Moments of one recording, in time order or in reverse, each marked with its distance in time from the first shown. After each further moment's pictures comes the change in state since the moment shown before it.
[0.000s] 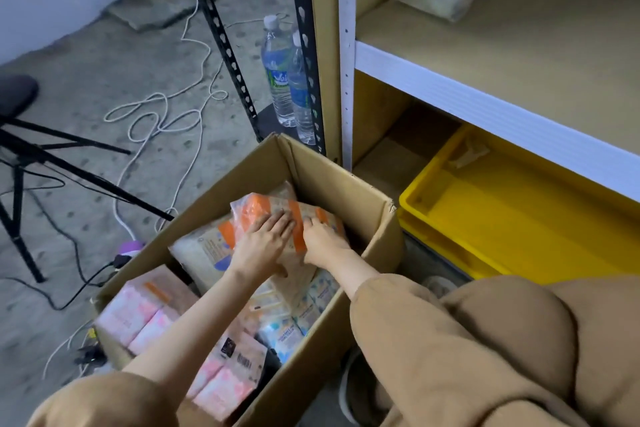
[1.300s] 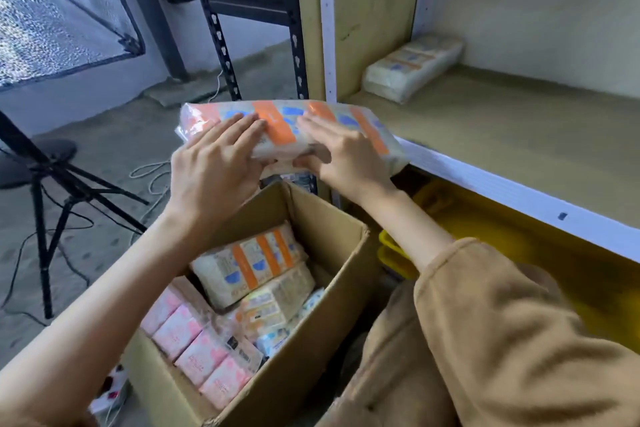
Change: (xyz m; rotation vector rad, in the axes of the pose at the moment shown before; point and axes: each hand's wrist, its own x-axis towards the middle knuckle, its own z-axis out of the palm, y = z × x) left_hand -0.143 -0.025 -0.186 -0.075 1.242 -0.164; right_hand -0.187 -0.041 -0.160 0.075 0.917 -0.515
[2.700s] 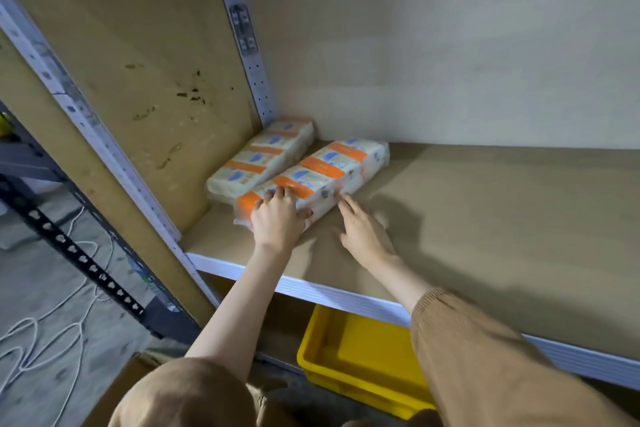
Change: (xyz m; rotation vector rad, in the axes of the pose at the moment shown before) left_hand 0.217 0.206 0.225 -0.130 -0.522 -0.128; right_hand 0.012 0.276 -0.090 -0.371 -0.074 0.660
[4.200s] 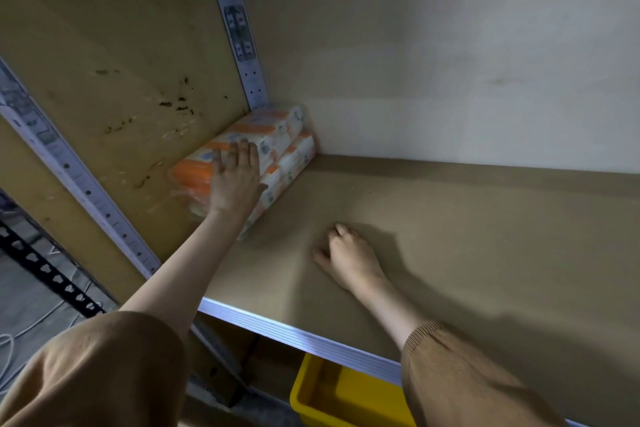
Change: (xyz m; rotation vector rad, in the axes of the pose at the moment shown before) left_hand 0.107 -0.050 0.002 0.393 0.025 0.090; right_hand 0.038 -0.010 0.014 0.027 -0.141 0.041
